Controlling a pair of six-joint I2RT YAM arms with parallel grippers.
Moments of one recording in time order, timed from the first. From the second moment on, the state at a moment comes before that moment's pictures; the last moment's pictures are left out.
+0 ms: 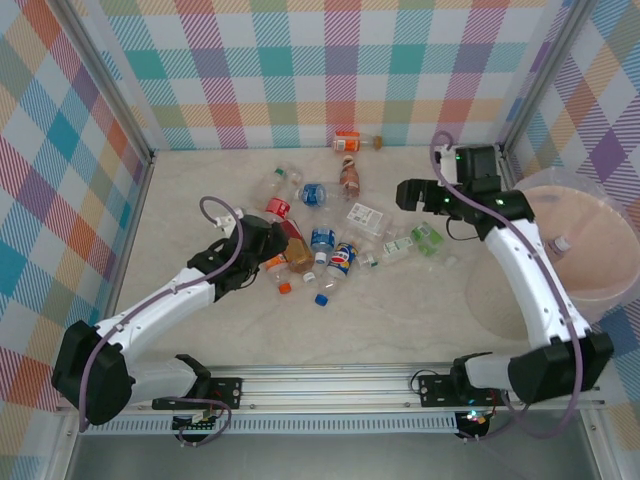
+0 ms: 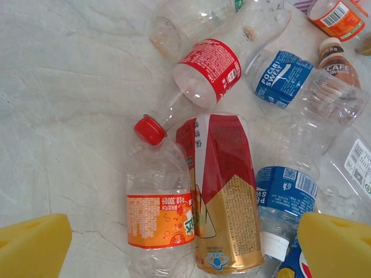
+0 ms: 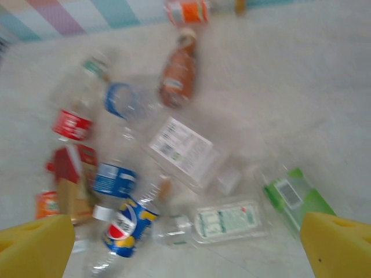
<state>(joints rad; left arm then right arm) -0.59 1.21 0.84 -0.42 -0.40 -0.91 0.21 1.32 1.38 -0.85 -0.15 0.22</state>
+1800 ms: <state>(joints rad) -0.58 1.17 0.79 -0.42 -0.40 -0.95 0.12 1.99 1.56 -0.89 0.10 0.20</state>
